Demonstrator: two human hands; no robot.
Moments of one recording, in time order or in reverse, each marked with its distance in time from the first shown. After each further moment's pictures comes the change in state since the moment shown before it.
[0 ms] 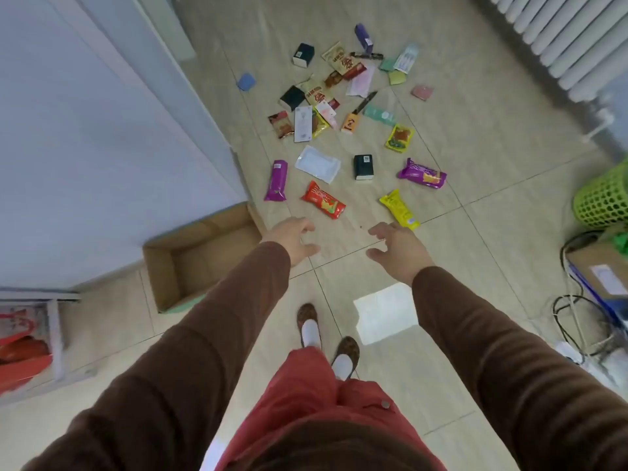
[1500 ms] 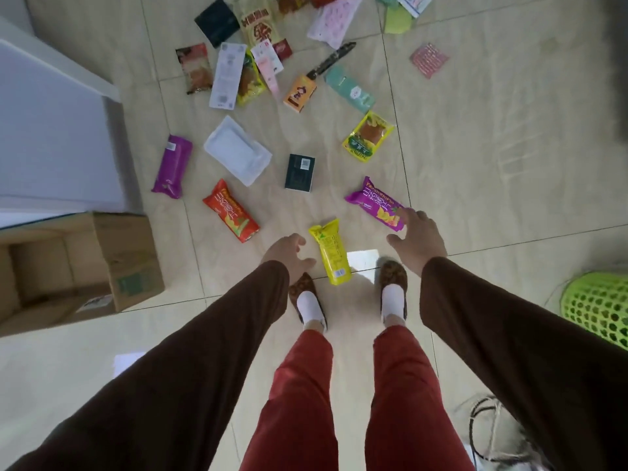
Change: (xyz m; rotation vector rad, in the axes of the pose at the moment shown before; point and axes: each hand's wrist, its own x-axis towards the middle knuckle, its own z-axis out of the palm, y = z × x) left_hand 0.519 0.179 0.180 -0.344 -0.173 -0.490; right_hand 0.496 0.386 -0.136 -0.127 -0.208 0.180
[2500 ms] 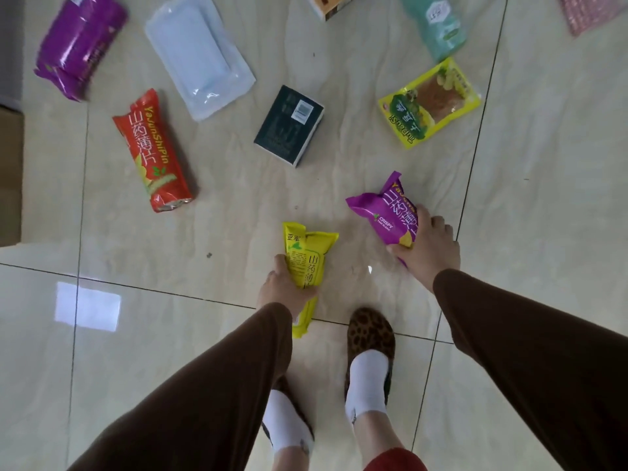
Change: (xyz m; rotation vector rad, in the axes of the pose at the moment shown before) left_hand 0.280 -0.063 0.262 -0.307 0.234 -0.366; right_hand 0.303 0.150 0.189 -0.317 -0.039 -0.174
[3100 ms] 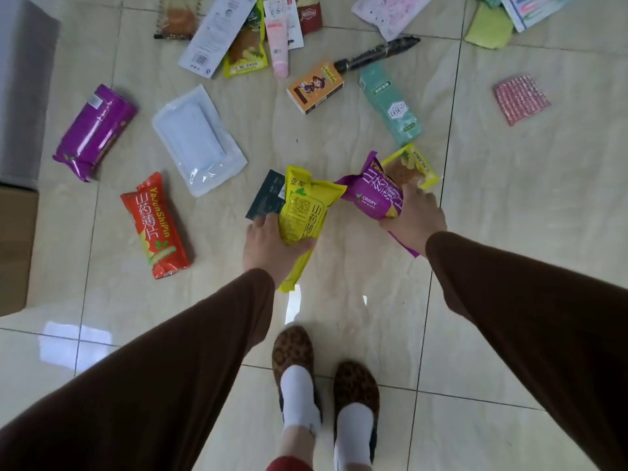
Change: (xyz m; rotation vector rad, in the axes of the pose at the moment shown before) left_hand 0.045 0.137 -0.136 -0.025 0.307 0.284; right_hand 0.098 -0.067 -0.136 0.006 0.050 -0.090
